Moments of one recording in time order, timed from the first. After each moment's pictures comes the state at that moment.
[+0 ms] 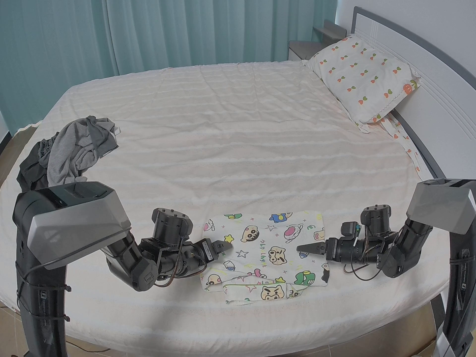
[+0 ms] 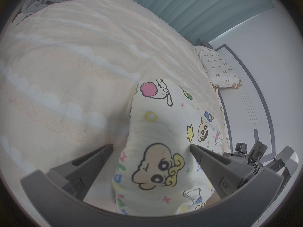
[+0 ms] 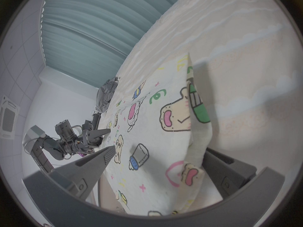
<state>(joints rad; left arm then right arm) -0.45 2.32 -0.87 -0.81 -0.14 -0.77 0.23 2.37 -0.74 -1.03 0.62 0.51</state>
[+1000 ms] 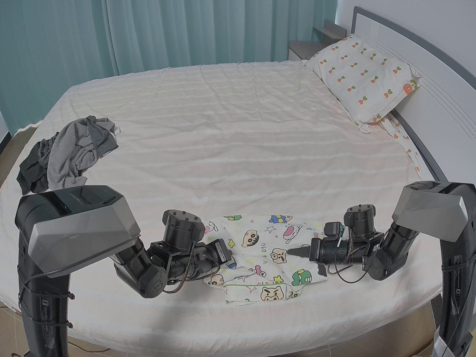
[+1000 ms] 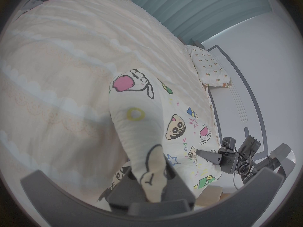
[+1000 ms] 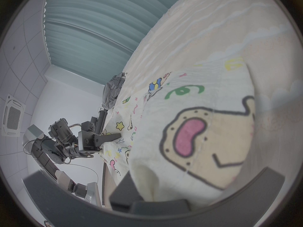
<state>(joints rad) -0.52 2.30 -0.85 -0.86 -0.15 -0.81 0.33 2.39 -0.80 -1.04 0.63 0.56</state>
